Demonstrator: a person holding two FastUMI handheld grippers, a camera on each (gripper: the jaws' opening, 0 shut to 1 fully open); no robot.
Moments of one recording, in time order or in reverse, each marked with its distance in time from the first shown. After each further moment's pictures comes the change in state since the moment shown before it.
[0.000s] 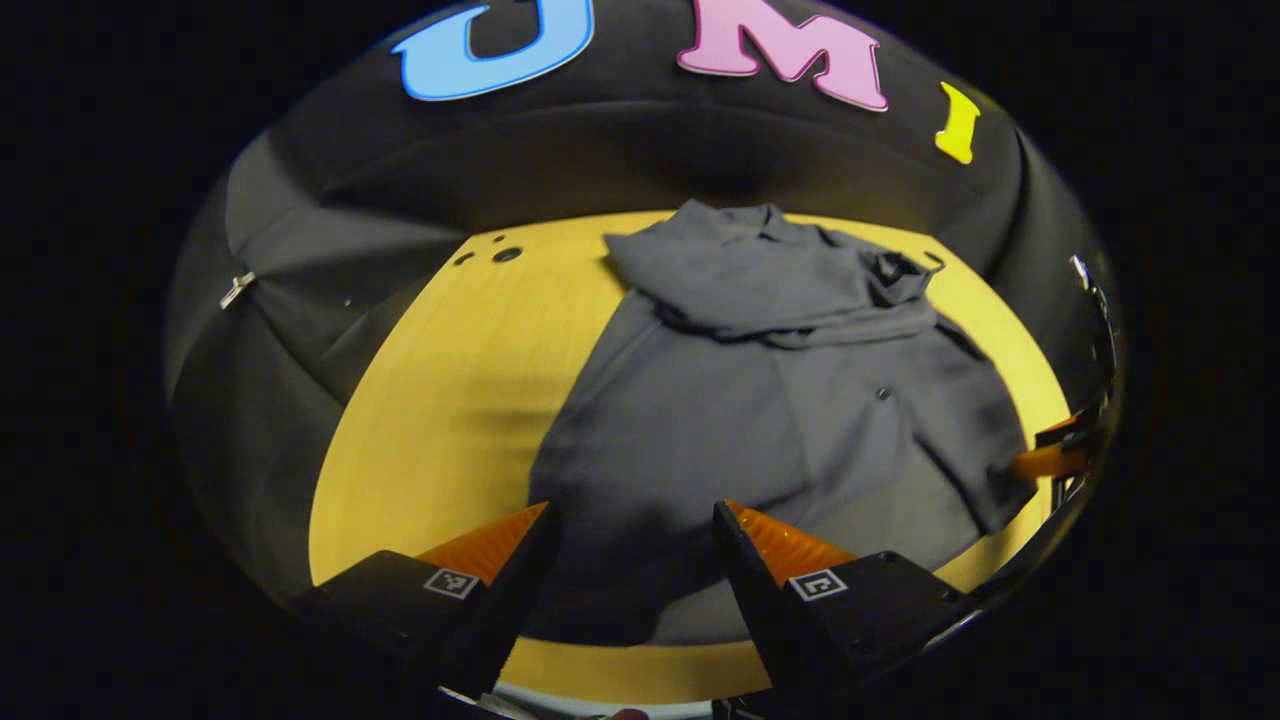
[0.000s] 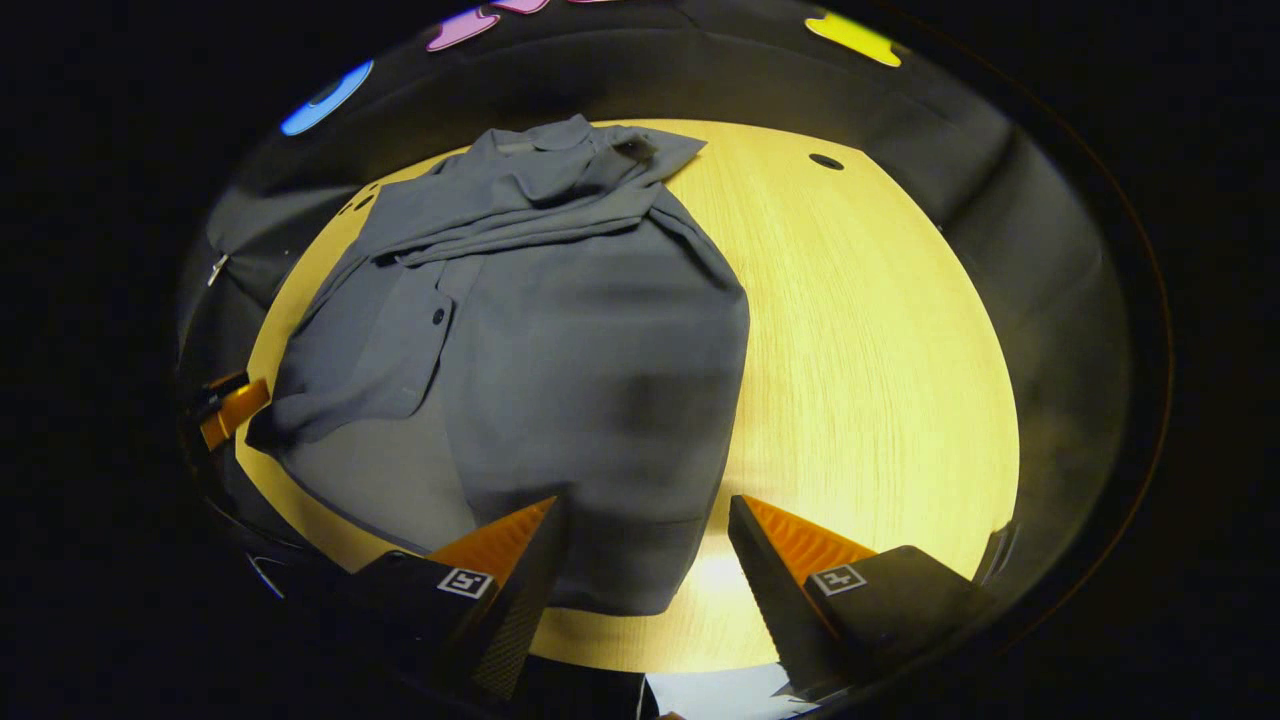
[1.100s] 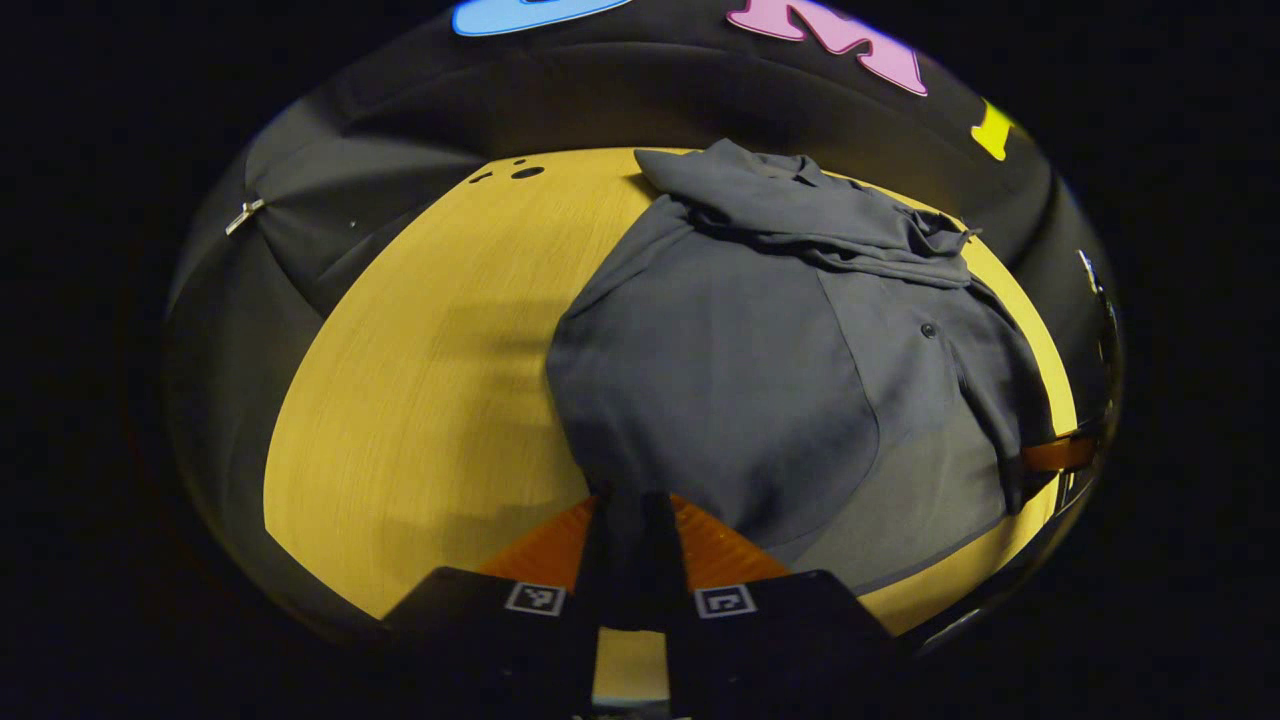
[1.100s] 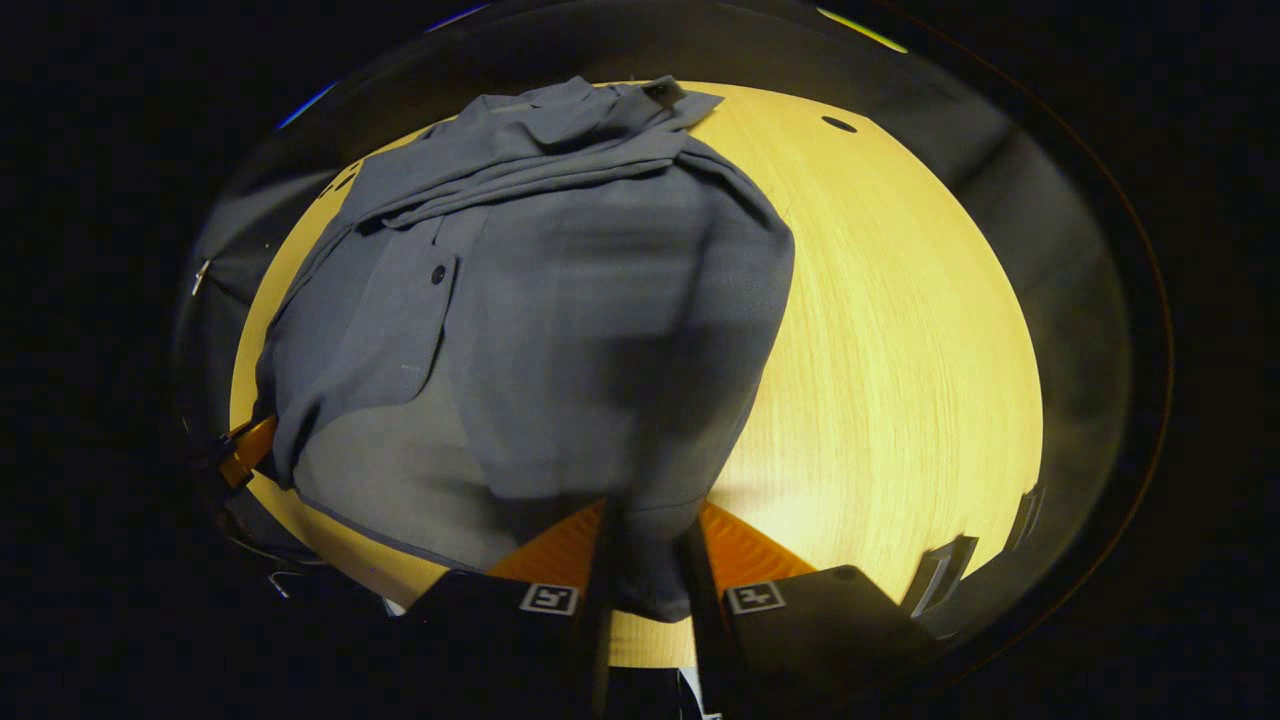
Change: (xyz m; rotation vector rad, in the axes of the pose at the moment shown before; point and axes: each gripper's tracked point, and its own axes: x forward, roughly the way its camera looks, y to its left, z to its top) left arm 0.034 -0.012 -0.054 -0.057 0.116 -0.019; right arm 0.017 0.042 -0.029 0.018 0.115 -0.006
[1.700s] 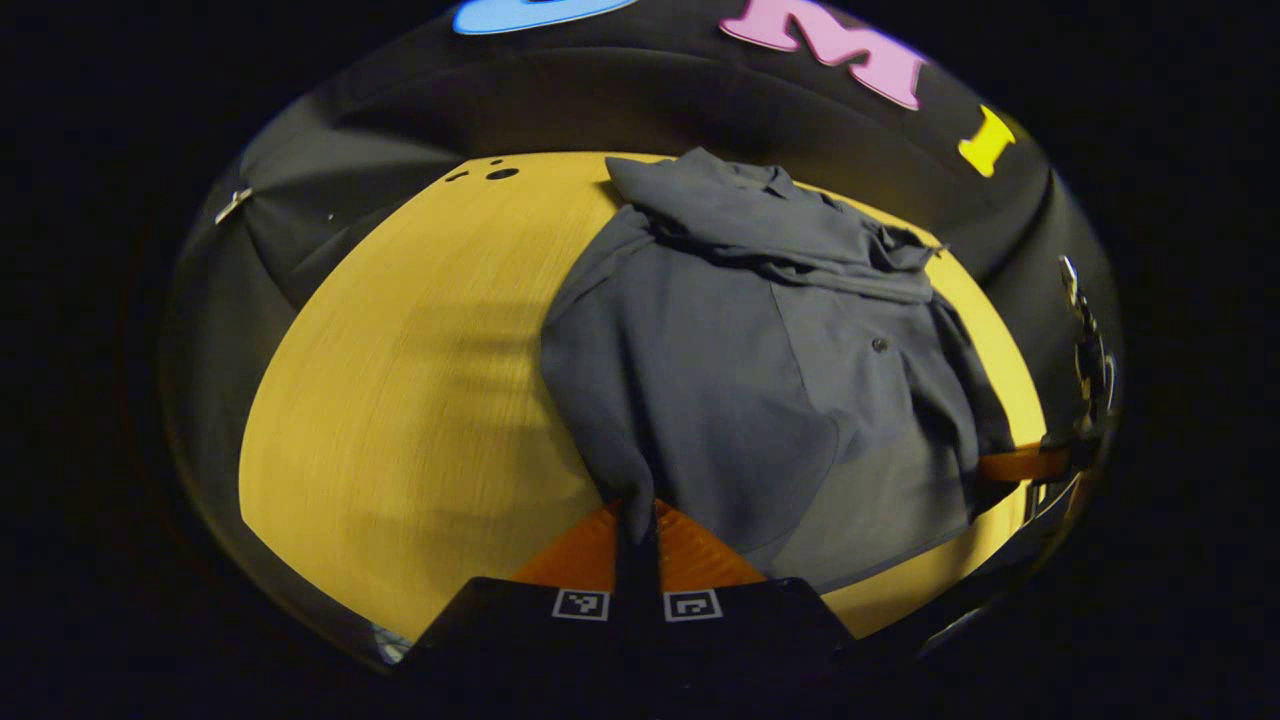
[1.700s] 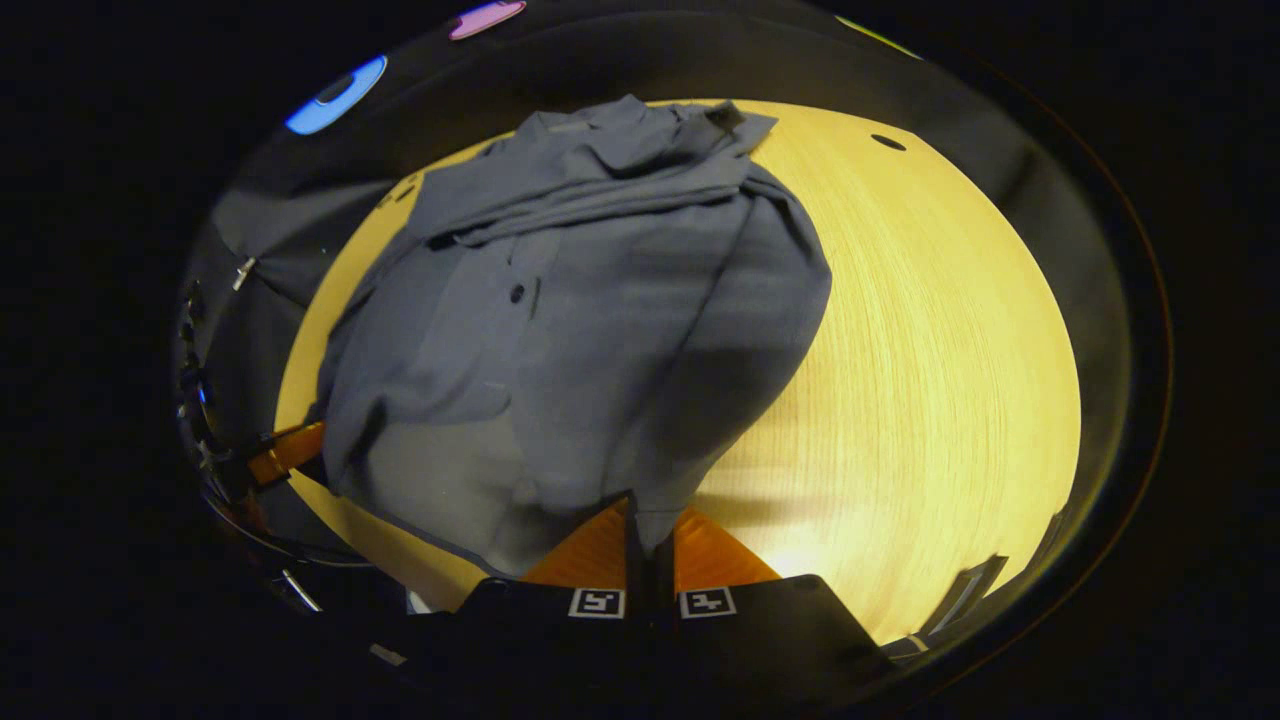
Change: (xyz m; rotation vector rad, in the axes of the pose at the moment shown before) left arm -0.025 -0.026 0.014 -0.112 -0.021 -0.136; right arm -0.013 0.035 0.023 -0.003 -0.115 0.202
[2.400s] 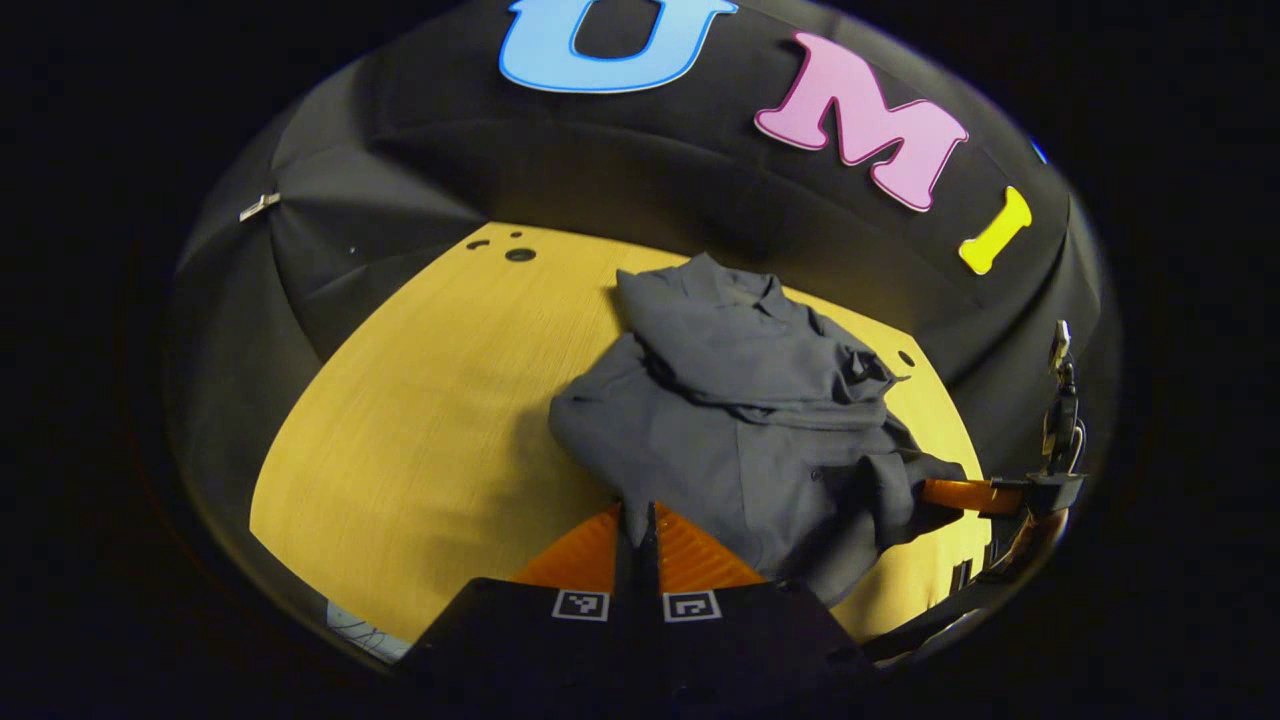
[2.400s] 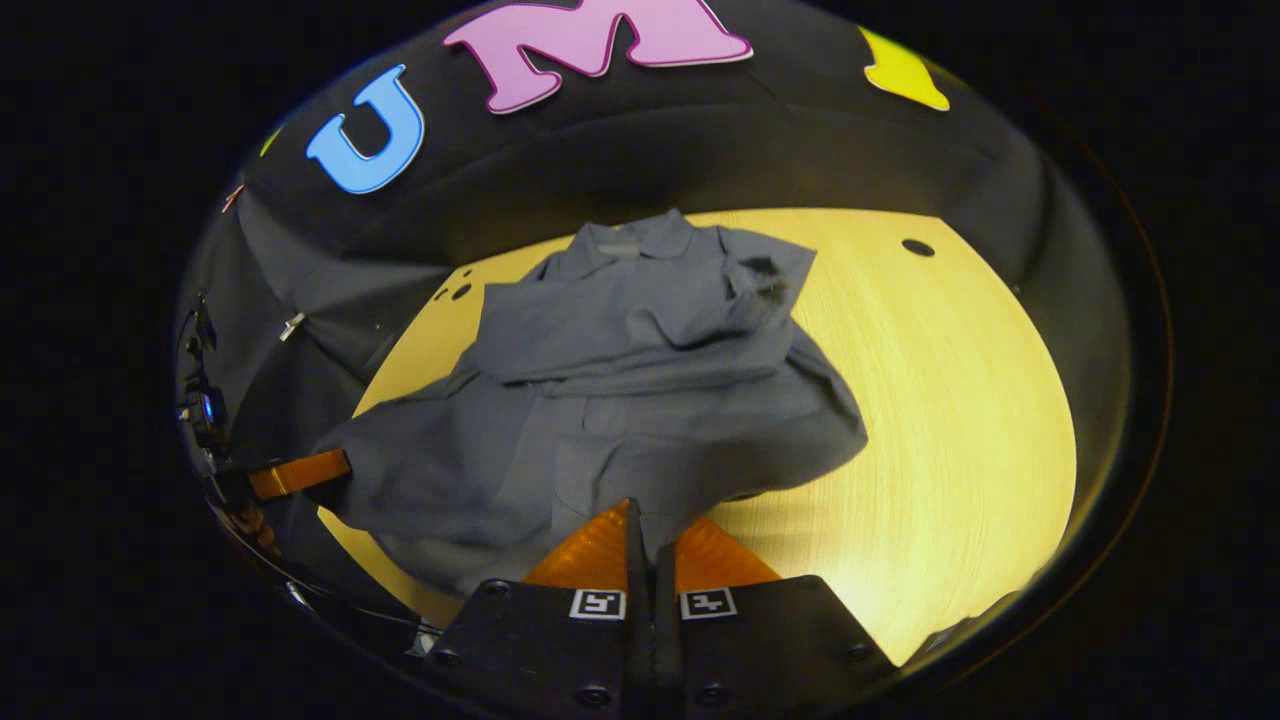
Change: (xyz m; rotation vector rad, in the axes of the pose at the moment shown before) left arm -0.058 -0.014 0.102 -0.051 -0.206 -0.050; right arm -0.035 0.028 0.116 -0.047 -0.278 0.087
